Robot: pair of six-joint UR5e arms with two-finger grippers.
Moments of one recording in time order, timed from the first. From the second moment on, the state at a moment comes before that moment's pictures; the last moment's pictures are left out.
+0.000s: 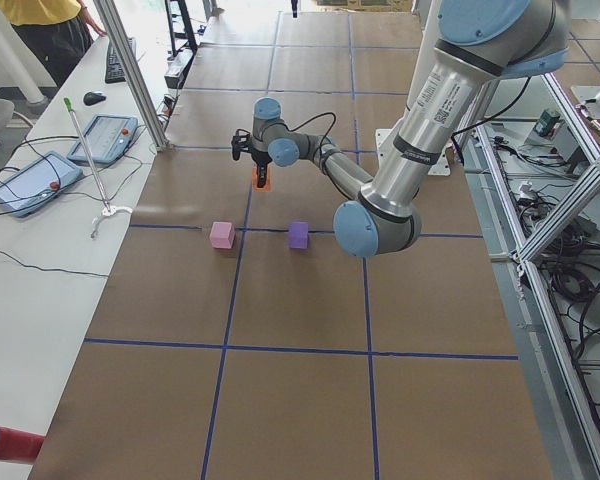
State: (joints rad) left arm -0.76 -2.13 -1.59 -1.82 -1.95 -1.18; right arm 1.48 -1.59 1.63 -1.57 2.36 0.05
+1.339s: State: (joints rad) left arm -0.94 -1.83 -1.65 -1.93 -2.11 -0.92; right arm 1.48 -1.59 1.63 -1.58 2.36 0.05
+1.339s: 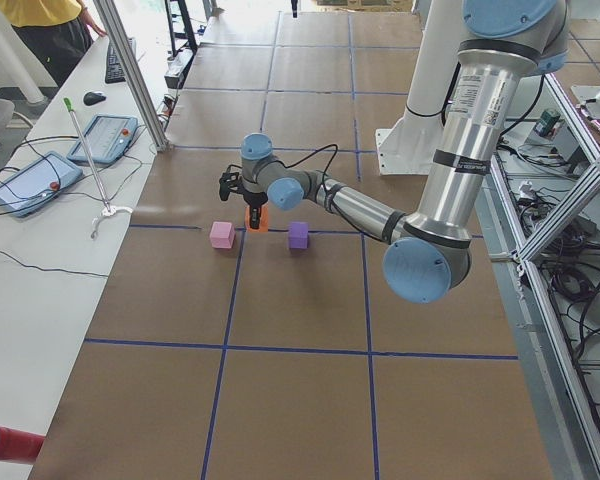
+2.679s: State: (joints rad) left arm -0.89 -1.86 -1.48 -2.13 -2.11 -1.04; right arm 1.48 -1.59 1.63 -1.57 2.36 0.05
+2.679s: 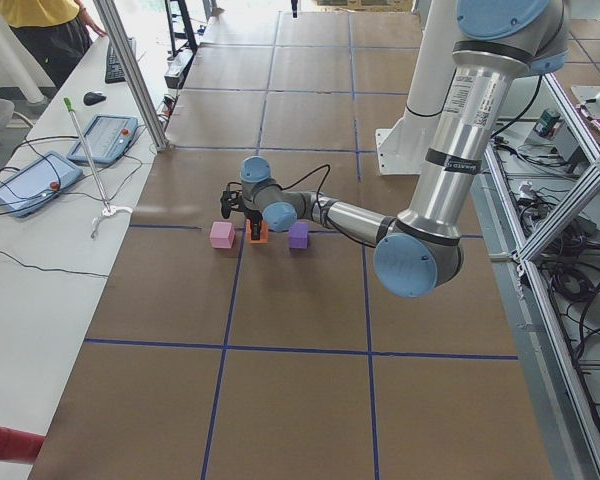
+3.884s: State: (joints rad) left arm -0.88 -1.83 -1.48 -2.14 -2.11 -1.04; right arm 1.48 -1.59 1.63 -1.57 2.36 0.05
